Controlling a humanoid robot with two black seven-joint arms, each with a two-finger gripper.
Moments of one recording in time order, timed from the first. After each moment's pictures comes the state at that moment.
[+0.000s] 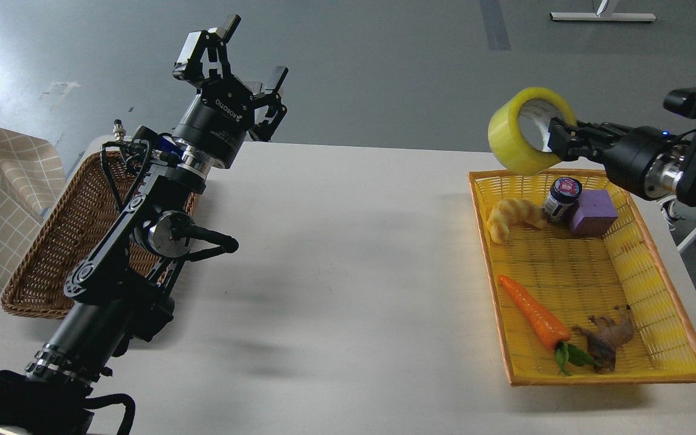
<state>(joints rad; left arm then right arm) -0.50 0.08 -1.30 -1.15 0.69 -0.32 -0.29 0.62 -0.52 1.05 1.36 -2.04 0.49 0.07</state>
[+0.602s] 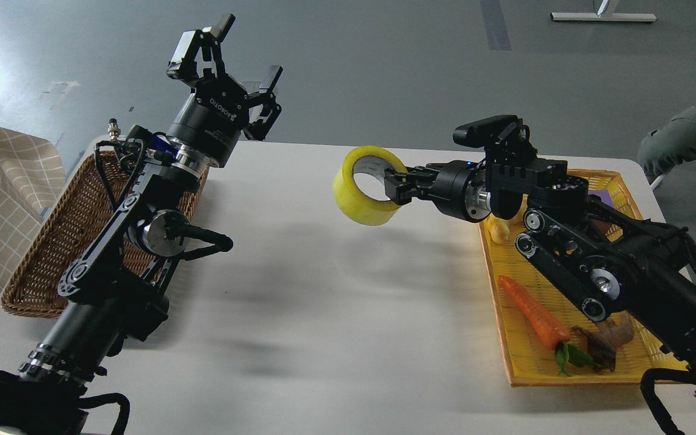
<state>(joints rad) -0.49 0.11 -1.30 -1.15 0.68 -0.32 -0.29 0.80 -0.13 0.73 1.11 -2.05 0.49 0.04</state>
